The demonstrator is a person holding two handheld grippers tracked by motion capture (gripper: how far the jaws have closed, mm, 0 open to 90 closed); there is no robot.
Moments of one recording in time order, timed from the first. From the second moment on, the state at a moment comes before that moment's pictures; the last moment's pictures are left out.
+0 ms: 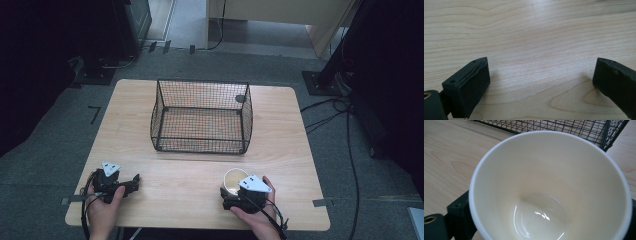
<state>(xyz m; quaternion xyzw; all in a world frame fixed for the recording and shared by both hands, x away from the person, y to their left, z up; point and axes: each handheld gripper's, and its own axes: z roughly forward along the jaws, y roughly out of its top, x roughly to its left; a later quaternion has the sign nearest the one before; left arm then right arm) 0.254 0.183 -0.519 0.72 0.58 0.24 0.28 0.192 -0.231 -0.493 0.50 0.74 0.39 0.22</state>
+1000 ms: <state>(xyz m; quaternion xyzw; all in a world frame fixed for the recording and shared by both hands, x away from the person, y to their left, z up) 0.254 0.183 -0.519 0.73 0.58 0.24 0.29 0.190 -0.230 -0.474 0.48 0.73 0.41 0.25</state>
